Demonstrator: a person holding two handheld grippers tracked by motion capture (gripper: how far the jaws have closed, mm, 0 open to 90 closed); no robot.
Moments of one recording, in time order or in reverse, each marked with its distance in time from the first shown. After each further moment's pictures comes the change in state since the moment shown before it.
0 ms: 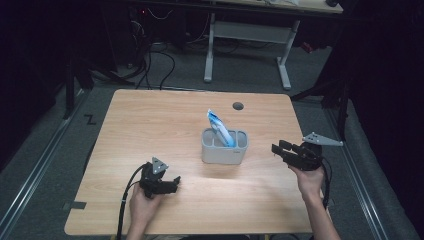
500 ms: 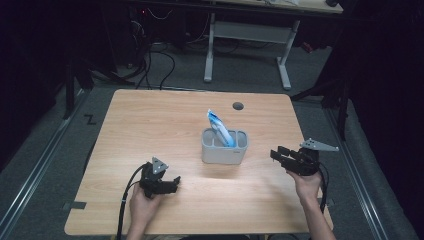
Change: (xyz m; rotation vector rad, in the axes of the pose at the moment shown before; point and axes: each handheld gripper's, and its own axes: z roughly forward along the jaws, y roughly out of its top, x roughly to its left) left arm 0.000 0.000 0.000 0.002 0.000 0.002; right arm -0.006 -0.022 0.008 0.027 -0.001 0.033
